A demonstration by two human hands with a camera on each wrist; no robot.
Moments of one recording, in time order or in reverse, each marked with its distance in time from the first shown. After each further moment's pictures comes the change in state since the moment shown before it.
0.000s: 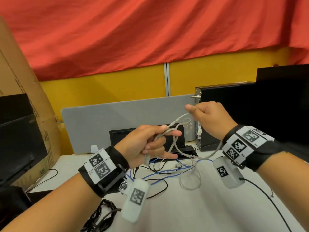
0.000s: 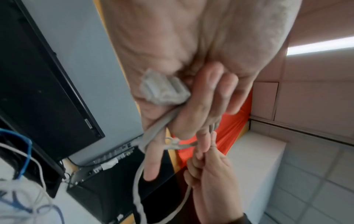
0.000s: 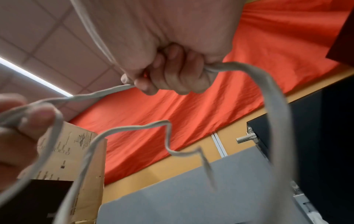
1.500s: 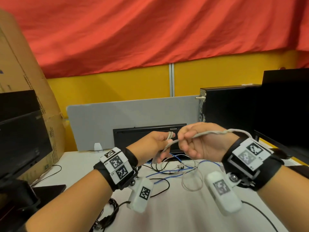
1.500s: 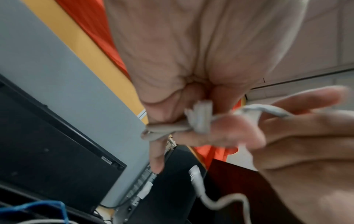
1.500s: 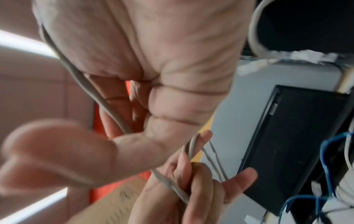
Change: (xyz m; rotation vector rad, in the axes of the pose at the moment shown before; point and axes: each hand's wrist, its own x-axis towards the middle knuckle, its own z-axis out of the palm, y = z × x) left_hand 0.020 -0.024 -0.016 0.530 0.137 -0.003; right_hand -0.028 -0.022 0.017 1.363 -0.895 0.410
